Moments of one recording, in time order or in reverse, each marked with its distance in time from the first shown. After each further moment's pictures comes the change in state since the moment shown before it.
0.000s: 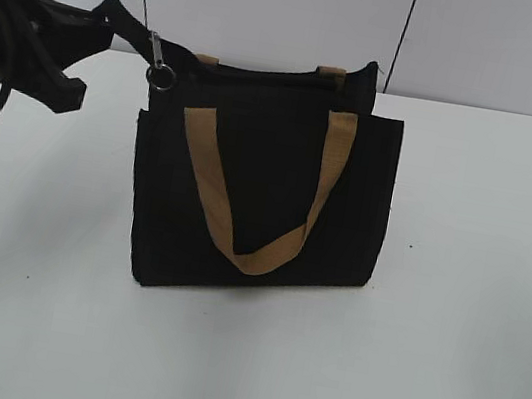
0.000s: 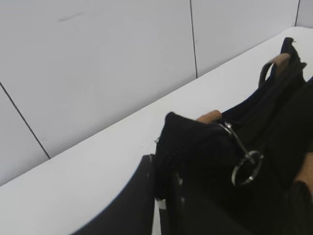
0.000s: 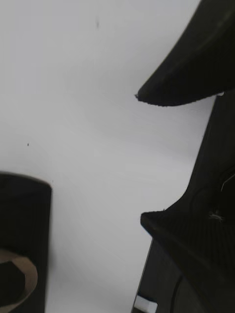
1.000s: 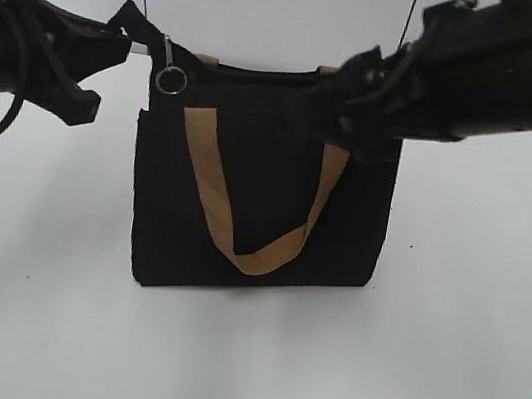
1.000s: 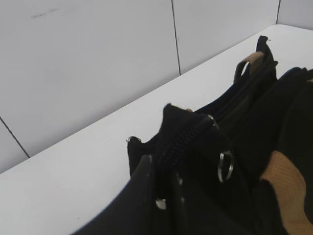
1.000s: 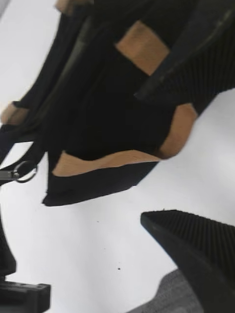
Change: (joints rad) left arm -0.056 -0.006 -0.001 0.018 0.030 -0.037; right arm 0.457 1.040 -0.446 0.480 -0.511 -0.510
